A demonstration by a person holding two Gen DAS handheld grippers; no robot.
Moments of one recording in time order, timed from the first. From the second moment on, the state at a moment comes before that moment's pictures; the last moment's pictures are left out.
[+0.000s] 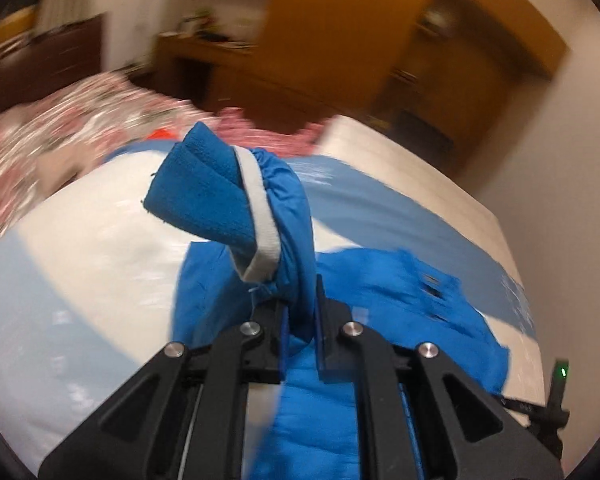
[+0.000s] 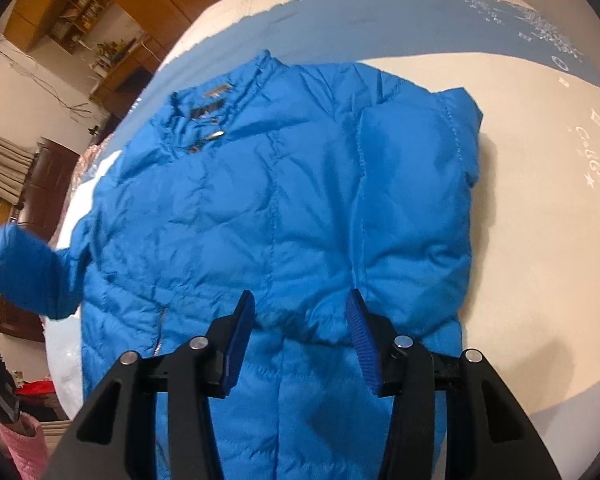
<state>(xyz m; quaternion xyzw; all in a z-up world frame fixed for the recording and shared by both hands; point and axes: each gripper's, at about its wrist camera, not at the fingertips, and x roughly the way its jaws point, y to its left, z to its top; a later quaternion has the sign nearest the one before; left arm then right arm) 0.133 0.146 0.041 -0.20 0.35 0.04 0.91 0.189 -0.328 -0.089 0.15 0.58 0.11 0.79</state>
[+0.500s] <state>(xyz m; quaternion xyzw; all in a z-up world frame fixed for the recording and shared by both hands) 0.205 -0.035 -0.033 -0.12 0.45 -0.11 0.88 0.173 -0.350 -0.080 0.15 0.57 0.10 0.80</state>
